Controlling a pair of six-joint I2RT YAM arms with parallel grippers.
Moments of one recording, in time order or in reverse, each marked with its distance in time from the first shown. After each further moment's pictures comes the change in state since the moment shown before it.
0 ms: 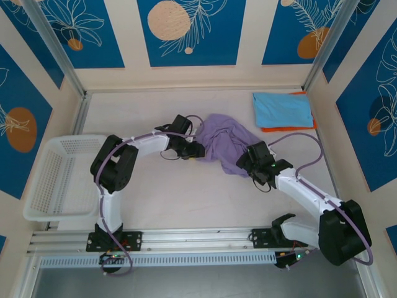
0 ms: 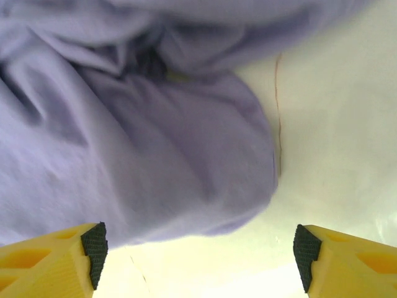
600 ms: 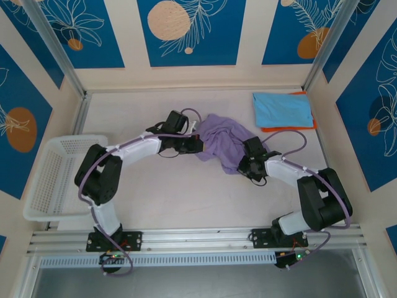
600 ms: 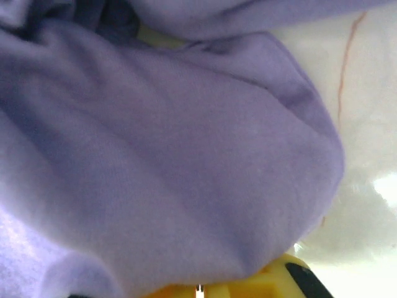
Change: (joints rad) left arm -0.021 -0.212 -0.084 0.072 0.011 -0.019; right arm -0.066 0.293 0.062 0.093 -0.124 -0.153
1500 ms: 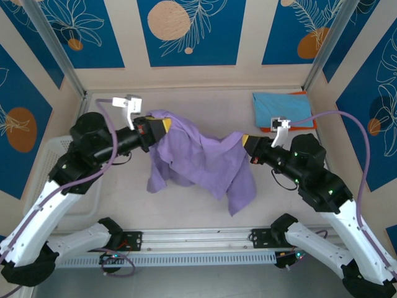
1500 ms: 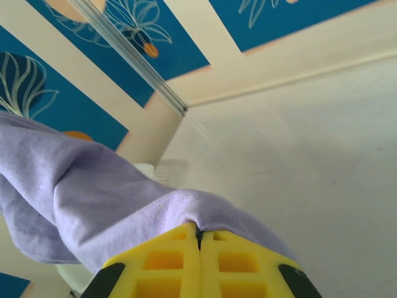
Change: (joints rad) left arm -0.063 -0.851 0.081 -0.134 -0.217 0.007; right arm 0.252 -0.729 0.421 -0.176 -0.075 -0.238
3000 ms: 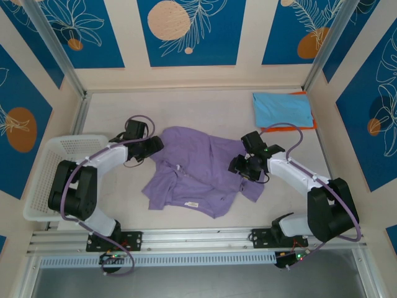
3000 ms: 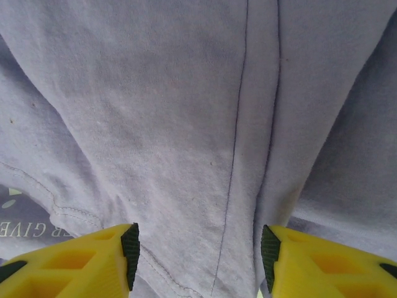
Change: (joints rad) left arm 0.404 0.632 -0.422 0.133 -0.182 -0.173; right arm -0.205 0.635 -0.301 -0.077 -0.104 0.151
